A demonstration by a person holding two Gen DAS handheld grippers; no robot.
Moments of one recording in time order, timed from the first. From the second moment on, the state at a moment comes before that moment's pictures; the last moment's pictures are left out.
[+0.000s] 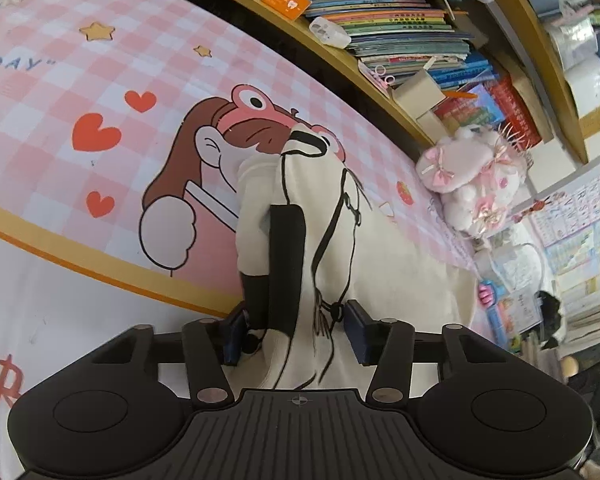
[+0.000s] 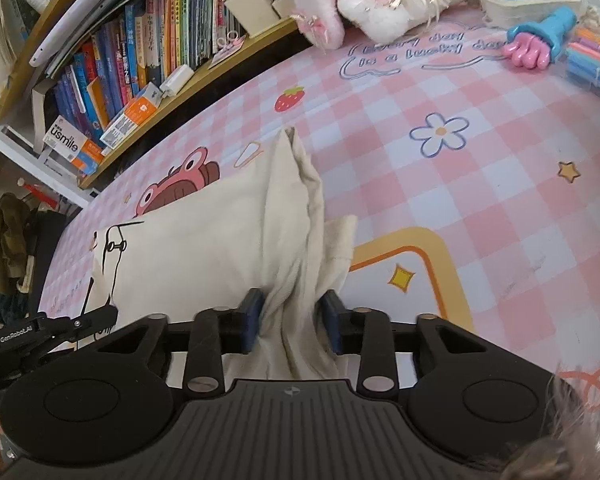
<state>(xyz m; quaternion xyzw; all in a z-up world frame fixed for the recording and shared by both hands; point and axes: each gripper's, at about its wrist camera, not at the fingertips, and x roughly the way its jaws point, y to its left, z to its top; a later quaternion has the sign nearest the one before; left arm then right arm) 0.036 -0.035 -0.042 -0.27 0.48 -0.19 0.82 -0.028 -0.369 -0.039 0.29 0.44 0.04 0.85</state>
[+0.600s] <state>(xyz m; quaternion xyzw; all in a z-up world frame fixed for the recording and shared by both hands) 0.017 -0.032 -0.020 -0.27 0.46 -0.16 0.83 -0.039 -0.356 -0.006 0.23 0.41 0.07 0.88</state>
